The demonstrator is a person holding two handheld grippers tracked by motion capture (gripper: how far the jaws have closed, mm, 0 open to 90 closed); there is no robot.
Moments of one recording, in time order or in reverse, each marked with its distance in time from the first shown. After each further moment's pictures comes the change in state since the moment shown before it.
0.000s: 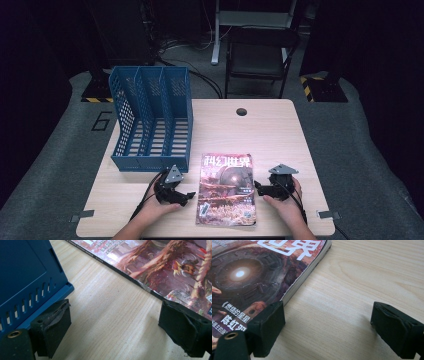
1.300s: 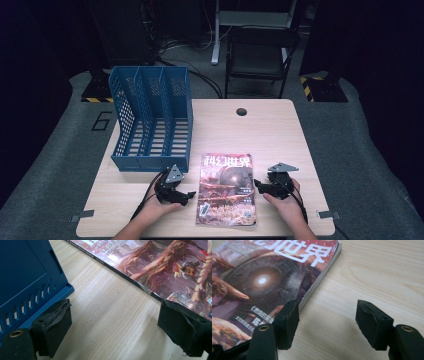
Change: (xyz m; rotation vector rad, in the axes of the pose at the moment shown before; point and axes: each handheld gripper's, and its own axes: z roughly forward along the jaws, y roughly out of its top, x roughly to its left) left arm 0.000 0.001 0.001 0.004 0.006 0.004; right arm 0.010 0.013 -0.014 0.022 0.052 0.054
